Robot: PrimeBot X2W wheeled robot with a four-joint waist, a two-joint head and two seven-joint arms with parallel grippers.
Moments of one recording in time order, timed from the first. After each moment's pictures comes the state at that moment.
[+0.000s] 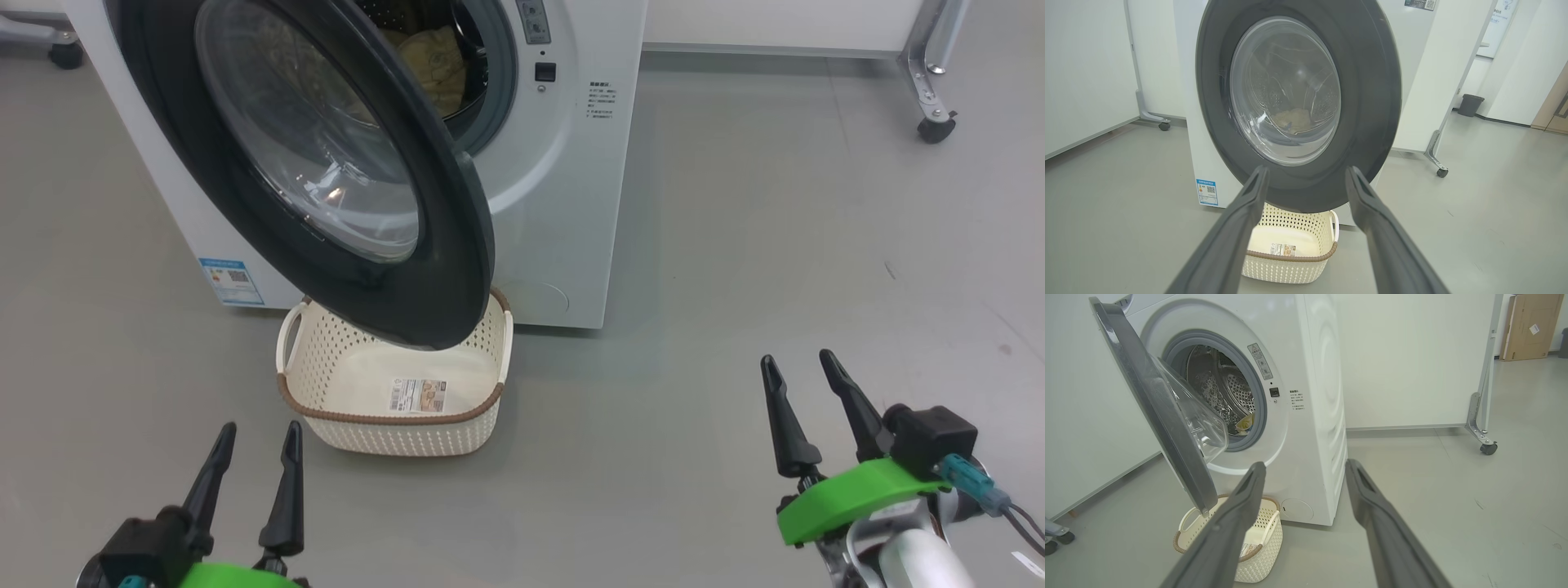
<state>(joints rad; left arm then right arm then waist) 0.02 0.22 -0.20 0.09 -0.37 -0.13 -0.25 -0.04 -0.05 0.10 0.23 0.25 0.13 -0.25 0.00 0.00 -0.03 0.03</state>
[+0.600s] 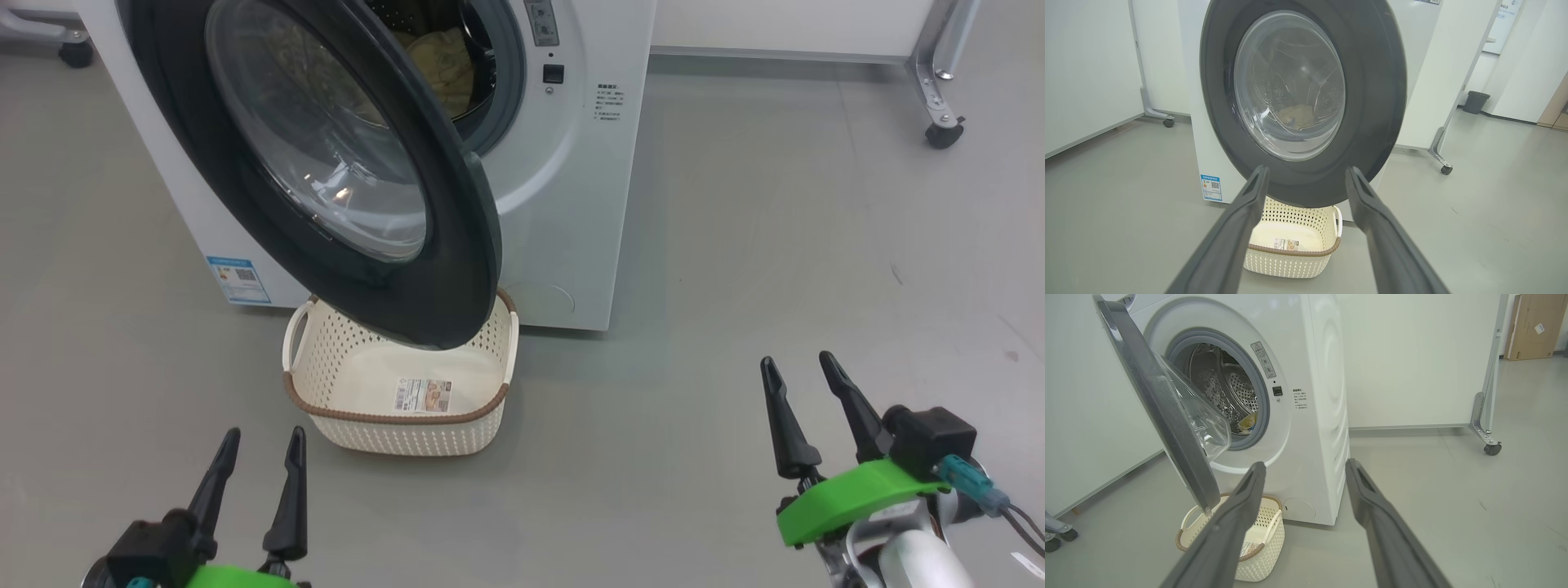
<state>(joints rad) 0.02 0.22 -0.20 0.11 -0.36 -0.13 -0.25 -0.04 -0.05 0.11 0.23 0.25 0.13 -0.25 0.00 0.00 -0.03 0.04</state>
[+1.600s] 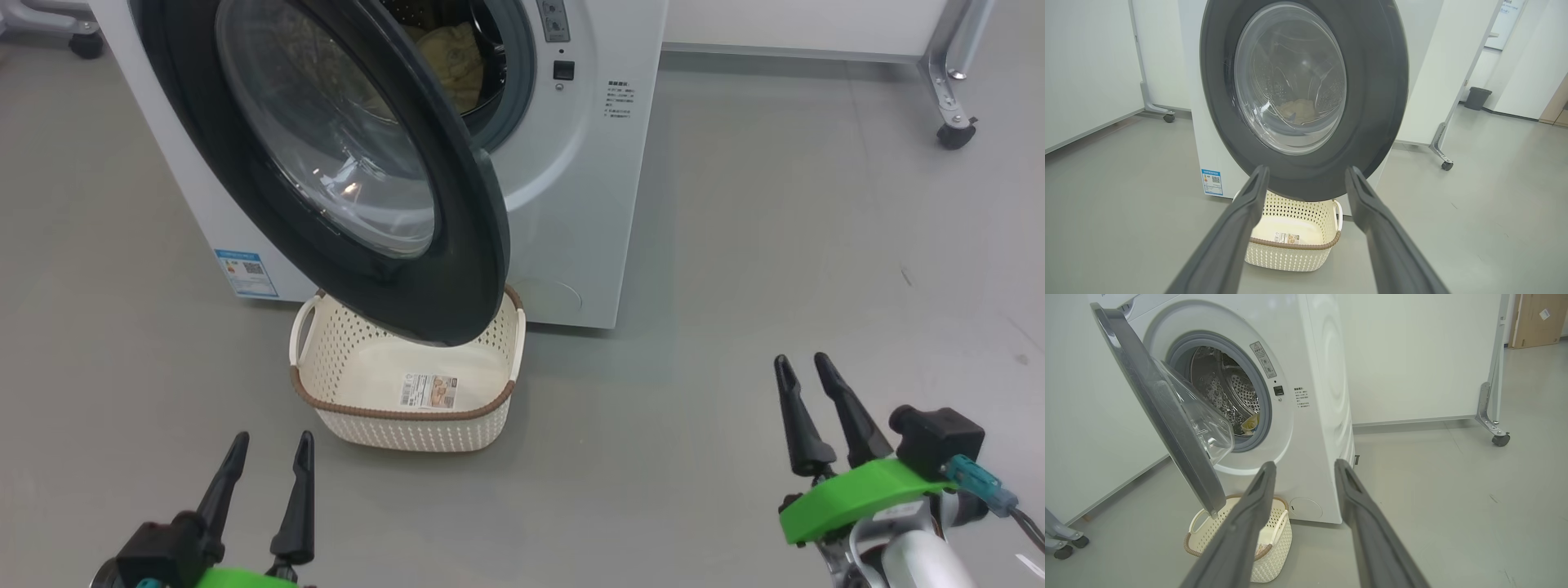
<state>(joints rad) 0.02 0.22 -0.22 0.12 -0.36 -0.13 -0.25 -0.04 -0.05 0.10 0.24 0.29 0.13 -0.25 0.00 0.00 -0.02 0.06</state>
